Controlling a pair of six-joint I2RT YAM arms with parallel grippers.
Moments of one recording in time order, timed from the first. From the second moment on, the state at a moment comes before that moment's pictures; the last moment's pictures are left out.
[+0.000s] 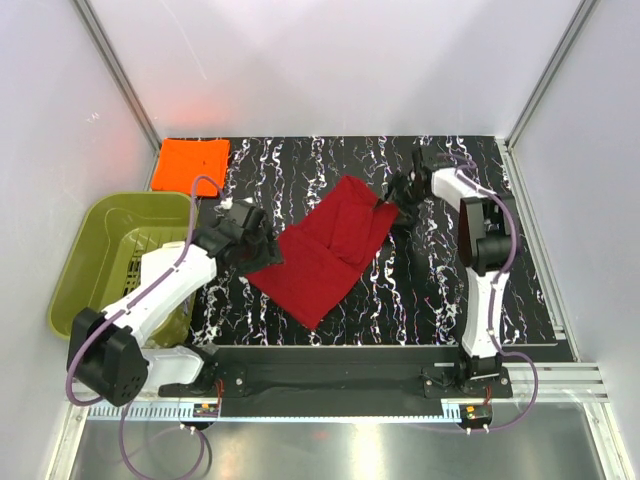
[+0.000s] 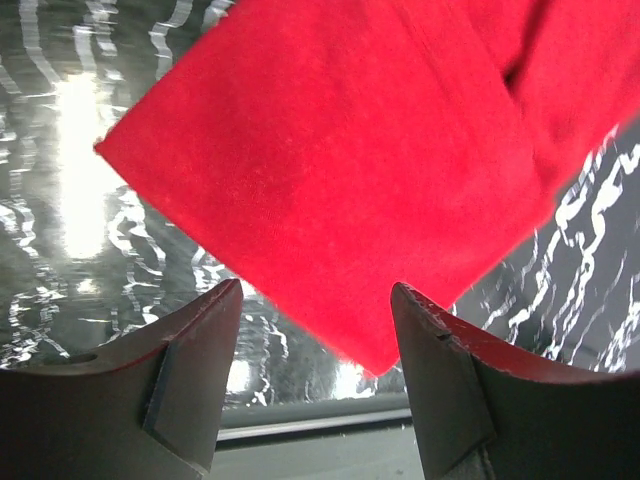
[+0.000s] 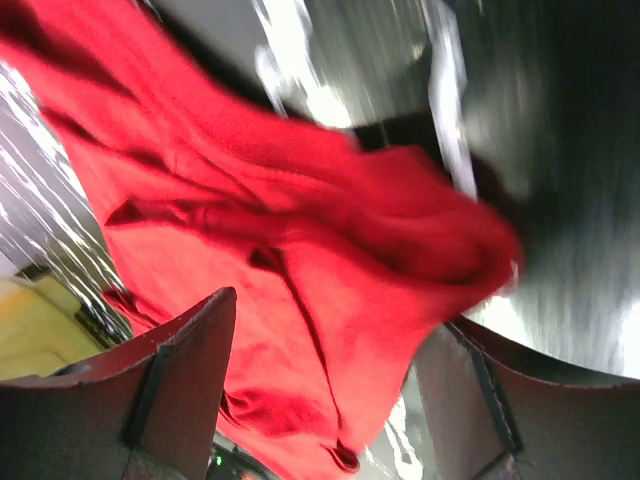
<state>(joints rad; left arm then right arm) -0.49 1.25 0.95 -0.72 -0.06 -0.76 0.15 2.18 1.61 -0.57 -0.38 0.71</state>
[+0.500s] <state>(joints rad) -0.62 1.66 1.07 -0.60 0.08 -0.58 0.11 2.34 2.09 -0.91 -0.27 0.49</state>
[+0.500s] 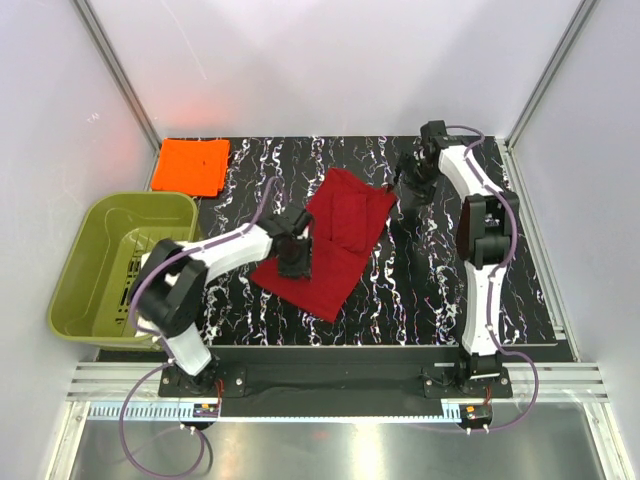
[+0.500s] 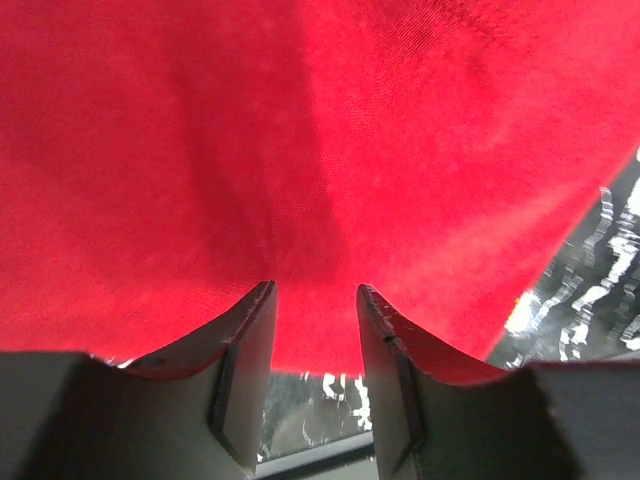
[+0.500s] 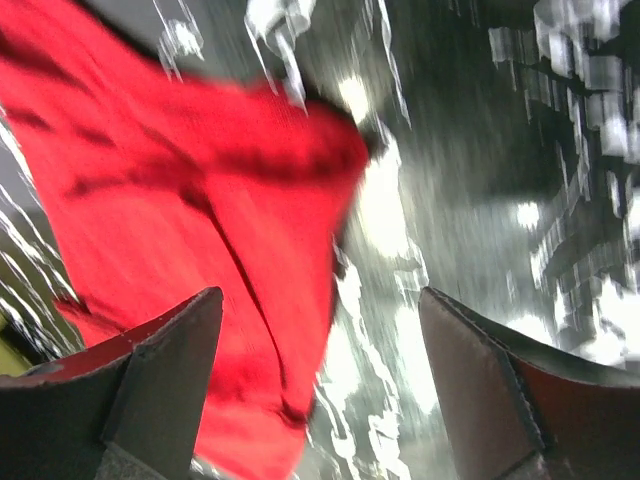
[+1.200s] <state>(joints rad) -0.87 1.96 1.36 -0.48 0.32 -0.82 0.10 1.87 1.41 -0.86 -0.32 0.44</state>
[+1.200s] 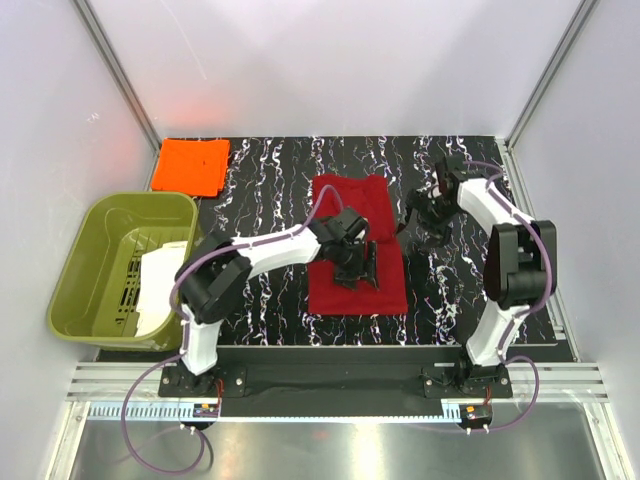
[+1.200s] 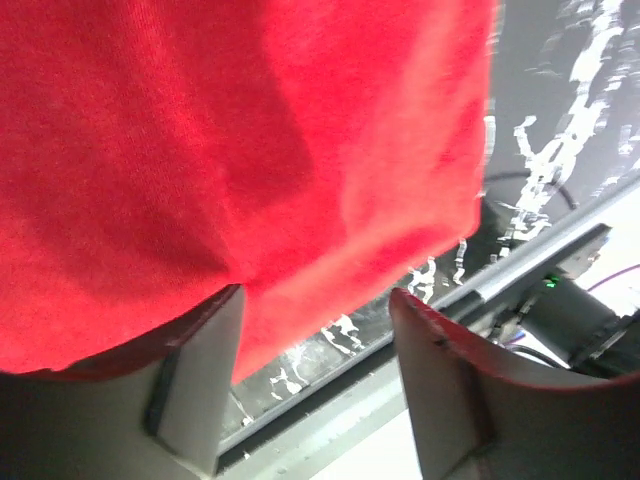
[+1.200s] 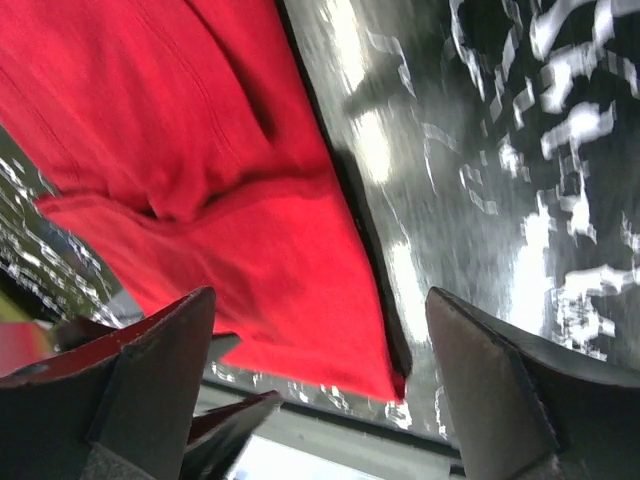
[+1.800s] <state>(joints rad) -0.63 1.46 0.84 -0.57 0.31 -0.89 0.08 1.34 0.74 -0.82 -0.48 0.67</state>
